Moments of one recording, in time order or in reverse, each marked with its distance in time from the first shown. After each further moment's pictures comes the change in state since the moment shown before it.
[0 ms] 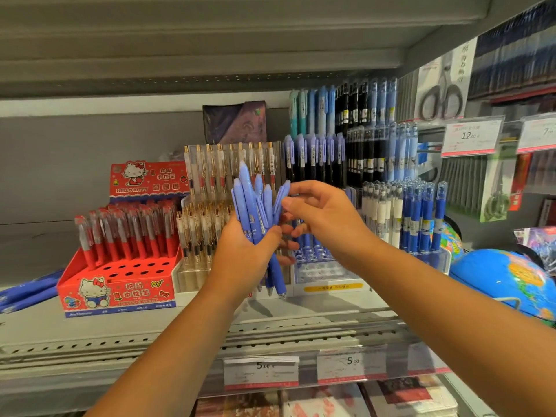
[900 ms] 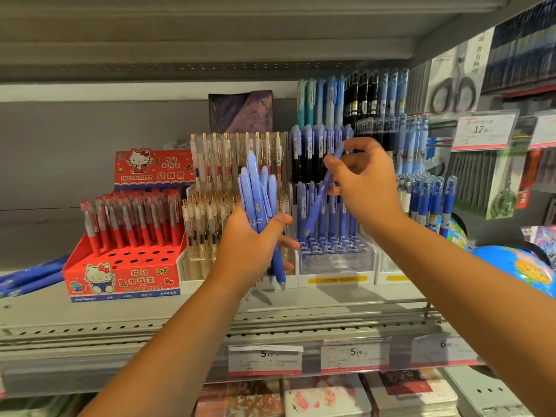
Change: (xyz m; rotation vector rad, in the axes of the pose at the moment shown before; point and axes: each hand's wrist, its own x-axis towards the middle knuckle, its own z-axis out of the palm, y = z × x) left_hand 0.000 0.001 0.000 -0.036 0.027 -0.087; right_hand 0.021 -0.012 -0.029 -0.157 0.393 -0.176
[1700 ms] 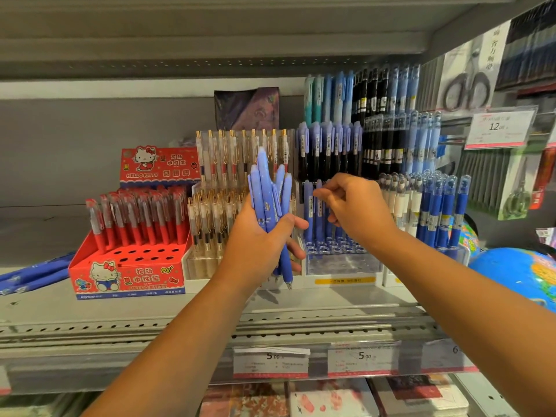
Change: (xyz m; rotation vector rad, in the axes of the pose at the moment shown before) left_hand 0.002 -0.002 -0.002 0.041 -0.067 0.027; right_hand -0.003 0.041 0.004 -0.589 -0.244 -0.130
